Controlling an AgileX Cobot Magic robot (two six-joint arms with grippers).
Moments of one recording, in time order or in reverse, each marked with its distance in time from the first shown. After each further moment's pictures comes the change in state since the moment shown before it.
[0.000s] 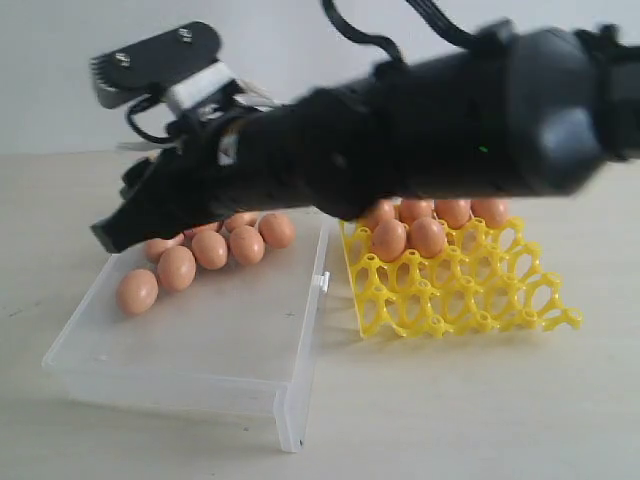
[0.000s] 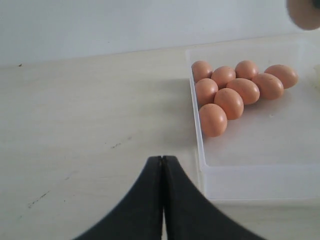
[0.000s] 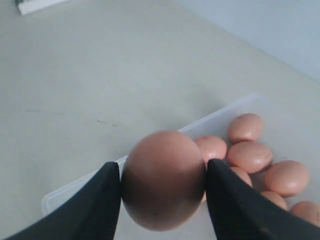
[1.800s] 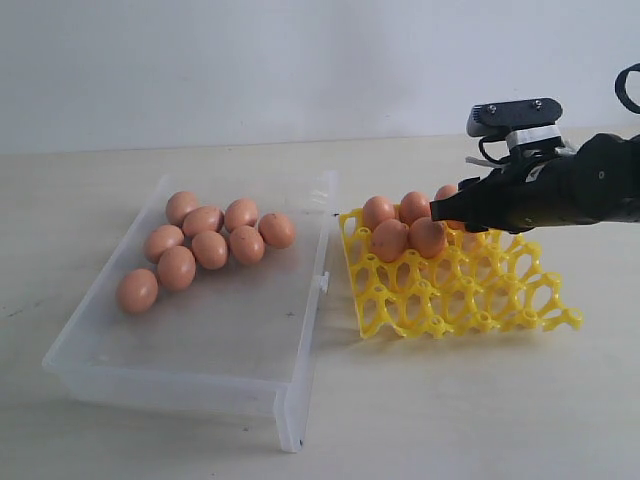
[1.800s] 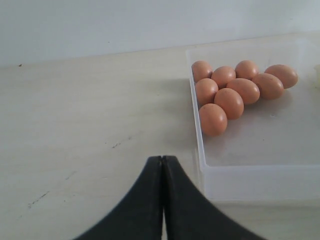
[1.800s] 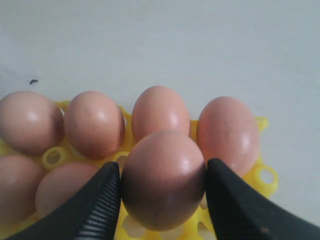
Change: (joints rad) left arm 0.000 0.000 0.000 0.000 0.000 0.000; right arm -0.647 0.026 0.348 0.060 -0.149 -0.023
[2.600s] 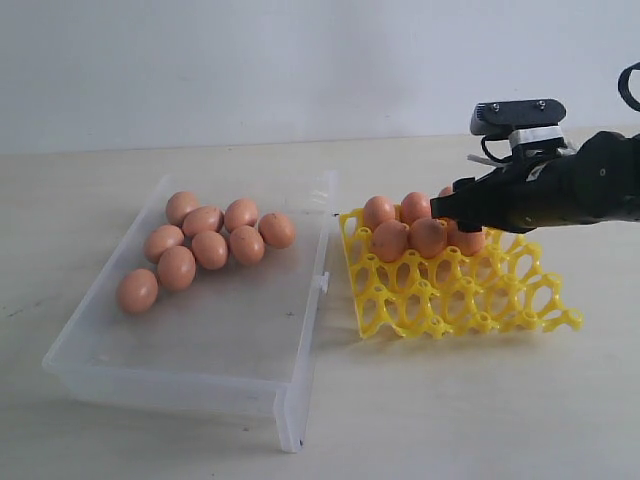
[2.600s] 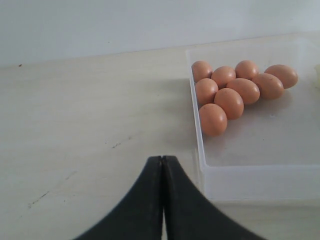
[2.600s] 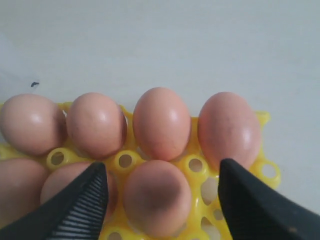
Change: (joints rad) left arm 0.000 0.000 0.000 0.000 0.000 0.000; right arm 0.000 -0.009 -0.001 0.030 0.018 0.012
